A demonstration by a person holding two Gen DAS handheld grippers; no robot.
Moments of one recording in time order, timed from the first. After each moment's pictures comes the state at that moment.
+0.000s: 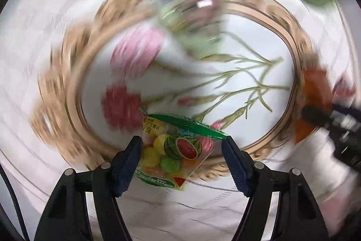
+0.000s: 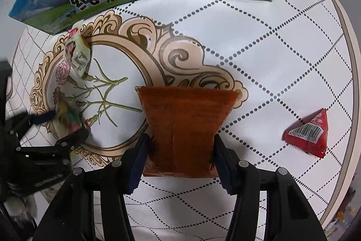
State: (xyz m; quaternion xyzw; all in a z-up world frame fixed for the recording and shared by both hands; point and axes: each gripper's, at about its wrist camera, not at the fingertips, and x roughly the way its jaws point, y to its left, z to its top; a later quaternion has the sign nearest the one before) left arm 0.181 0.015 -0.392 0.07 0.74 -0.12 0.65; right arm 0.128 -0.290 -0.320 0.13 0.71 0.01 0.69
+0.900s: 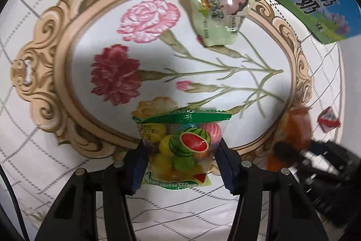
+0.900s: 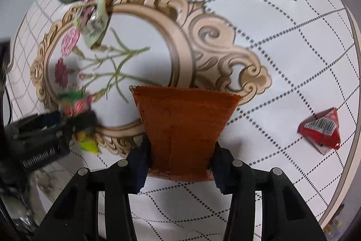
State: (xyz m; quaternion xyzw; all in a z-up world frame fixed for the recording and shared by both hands) left arm 0.162 -0.037 -0.393 -0.02 0.73 -0.10 0.67; right arm 0.137 -0.235 -0.358 0.09 0.73 0.05 0.68
